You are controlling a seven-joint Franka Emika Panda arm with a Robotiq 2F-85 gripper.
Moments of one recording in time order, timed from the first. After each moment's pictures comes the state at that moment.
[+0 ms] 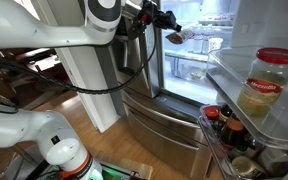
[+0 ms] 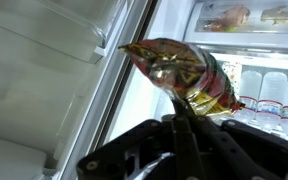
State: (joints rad) arm -0.41 -0.61 -0.22 -2.26 -0.83 2.56 0.45
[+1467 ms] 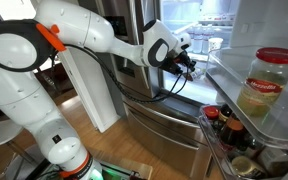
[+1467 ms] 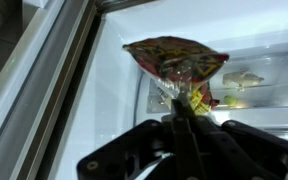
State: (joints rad) arm -0.37 -0.04 -0.33 -2.17 -0.30 2.86 0.19
